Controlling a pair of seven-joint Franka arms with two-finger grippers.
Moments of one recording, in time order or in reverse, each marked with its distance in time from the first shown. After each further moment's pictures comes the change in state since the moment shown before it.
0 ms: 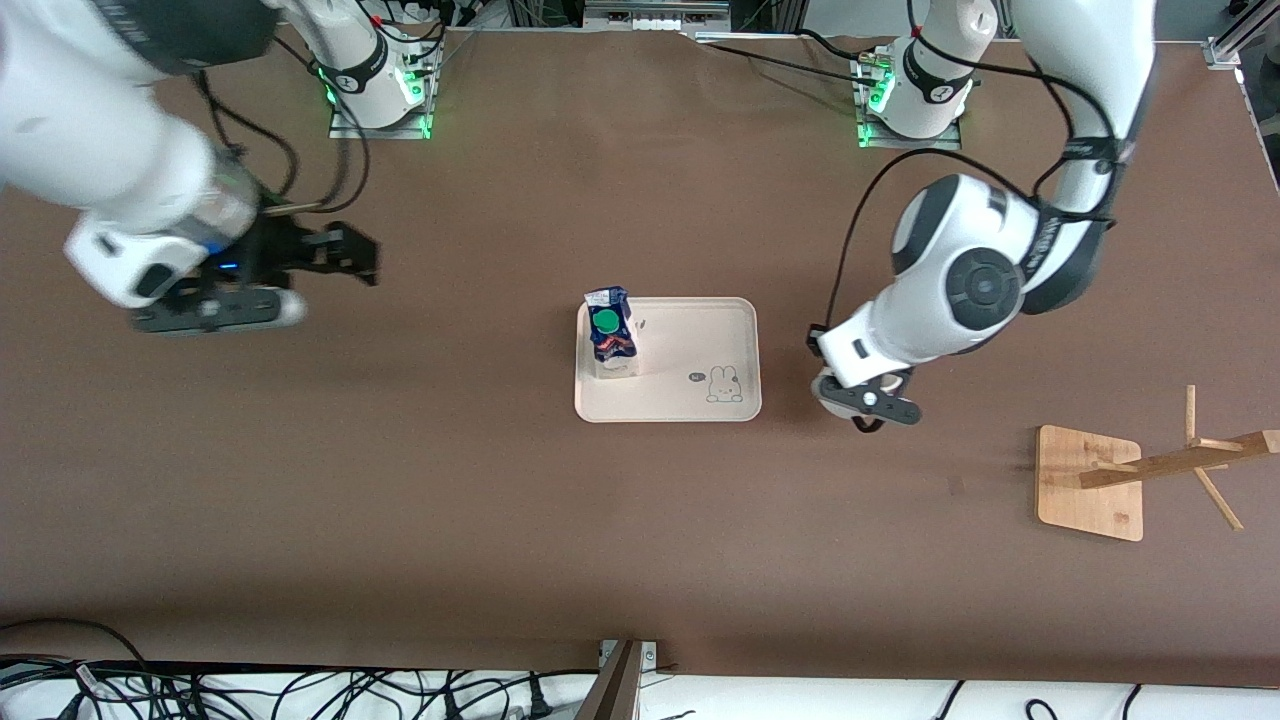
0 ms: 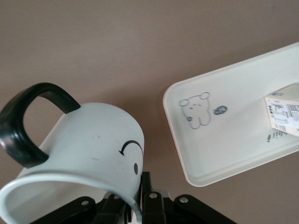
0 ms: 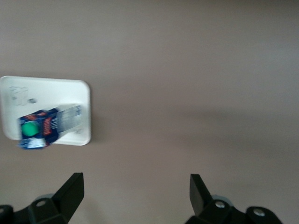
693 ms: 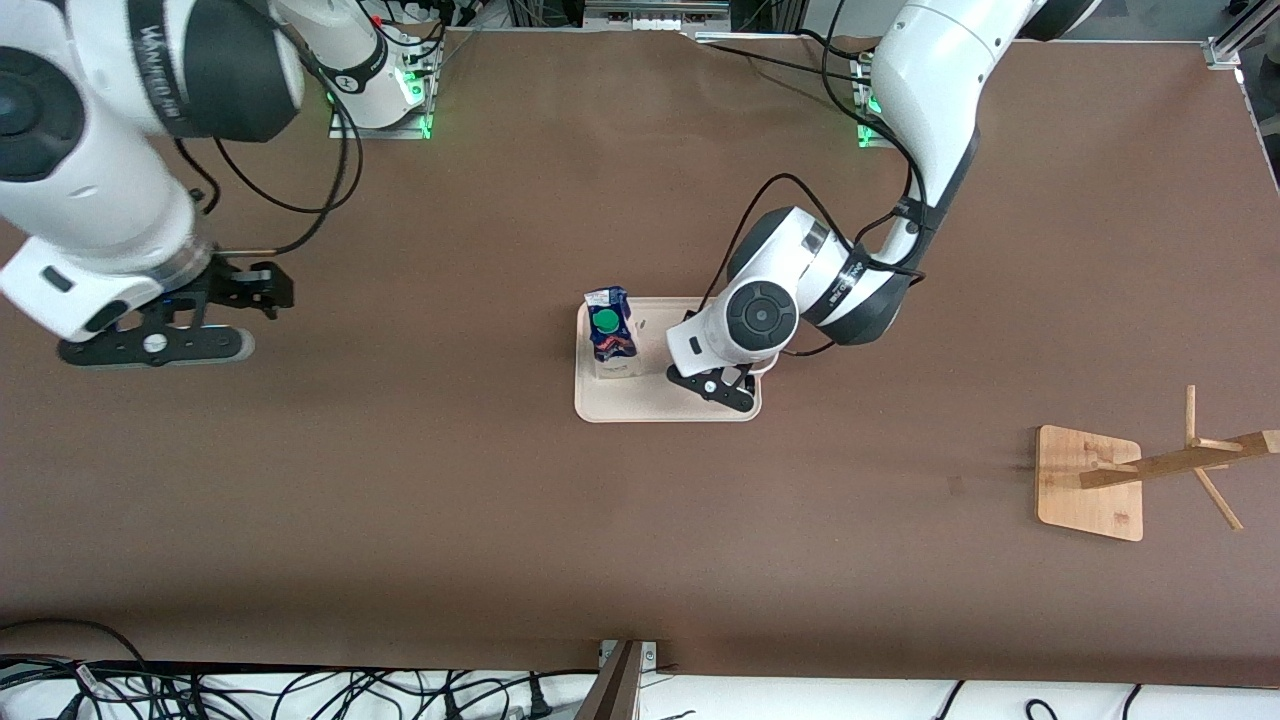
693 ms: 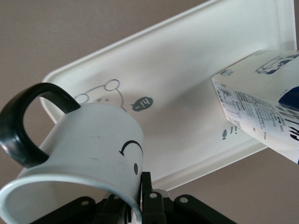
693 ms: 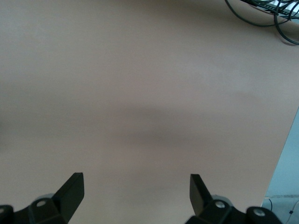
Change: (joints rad) left arm -0.242 0.266 0.037 0.235 -0.024 -0.082 -0.101; right arm 0.010 0.034 -0.033 -0.012 -0.310 0.012 -0.145
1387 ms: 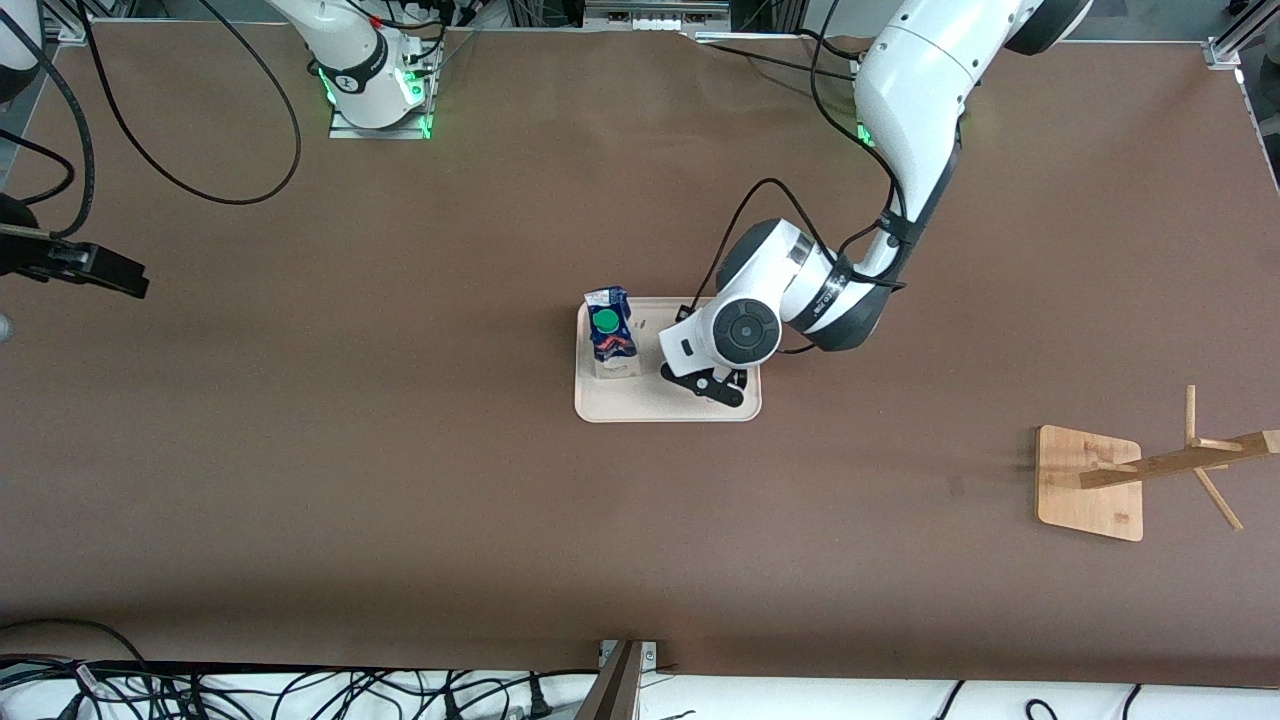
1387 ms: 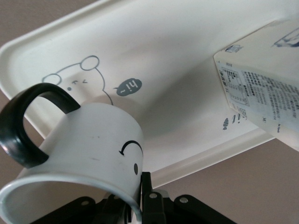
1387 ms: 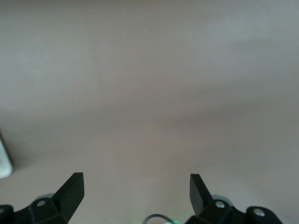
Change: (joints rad) left arm -0.032 0.040 0.018 0.007 -0.028 -0.037 0.000; right arm -0.436 -0.106 0.312 -0.074 0.087 -0.042 0.250
